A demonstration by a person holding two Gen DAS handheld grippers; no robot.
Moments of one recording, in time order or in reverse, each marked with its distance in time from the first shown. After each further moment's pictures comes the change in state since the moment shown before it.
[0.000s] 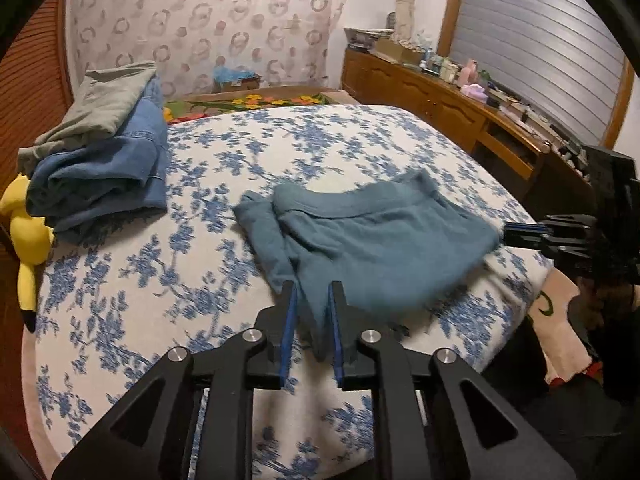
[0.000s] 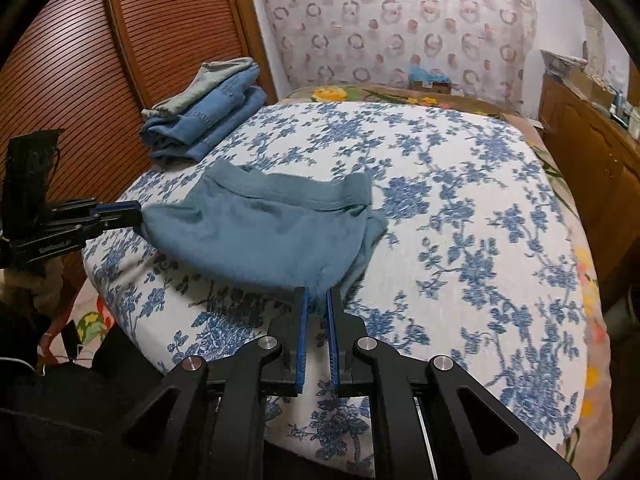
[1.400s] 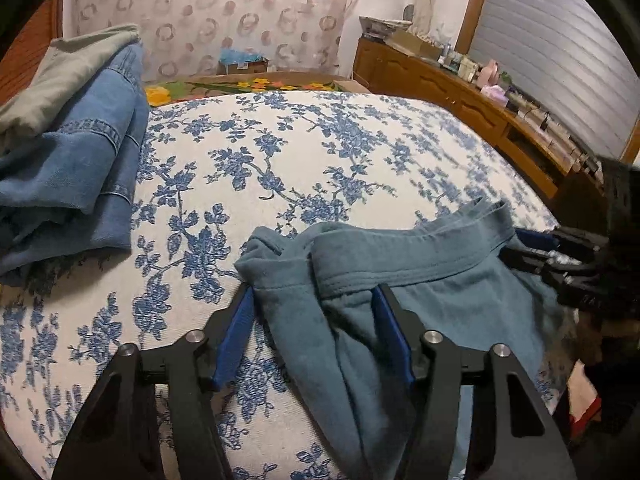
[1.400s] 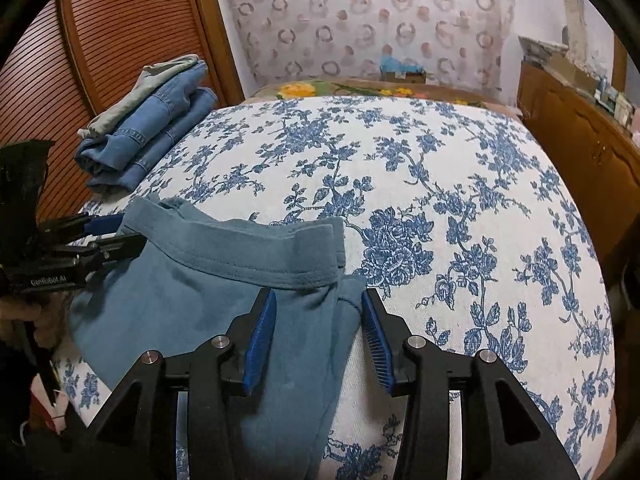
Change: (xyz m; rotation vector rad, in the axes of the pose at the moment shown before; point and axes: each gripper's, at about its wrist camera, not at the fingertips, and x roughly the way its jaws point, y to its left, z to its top) left arm 0.093 0.034 0.041 -0.066 0.043 -0.037; right arm 0.089 -0.008 0.043 0.052 0.011 -0.056
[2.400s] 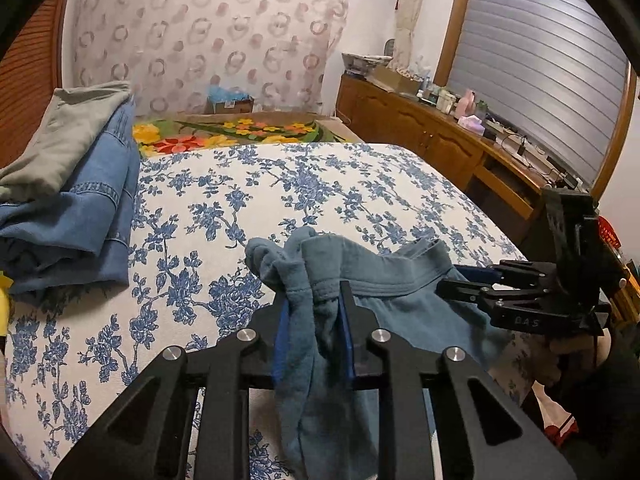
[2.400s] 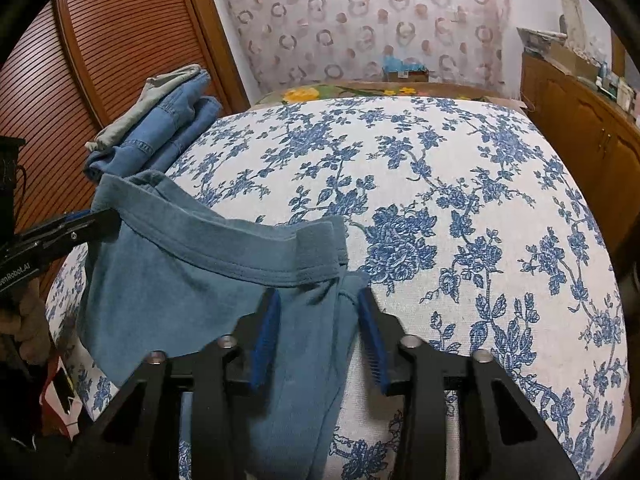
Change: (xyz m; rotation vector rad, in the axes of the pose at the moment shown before) left arm -0.047 -0.036 0.007 0.033 -0.143 -0.028; right arm 0.000 -0.003 -0.001 0.047 0.002 0.053
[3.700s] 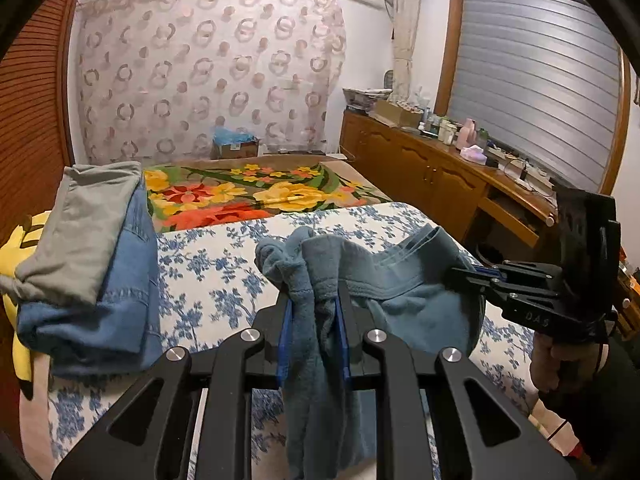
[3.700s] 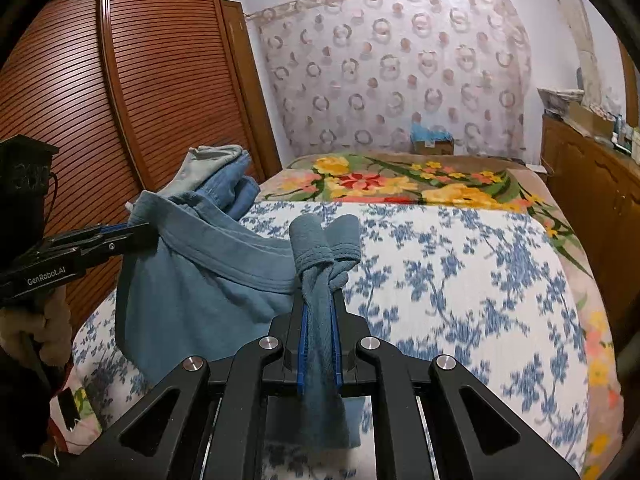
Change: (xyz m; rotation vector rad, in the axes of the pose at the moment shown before) left arm -0.024 0.003 0.065 0.036 -0.123 0.039; right arm -0.036 0.005 0.050 -0.078 -0.228 0.072
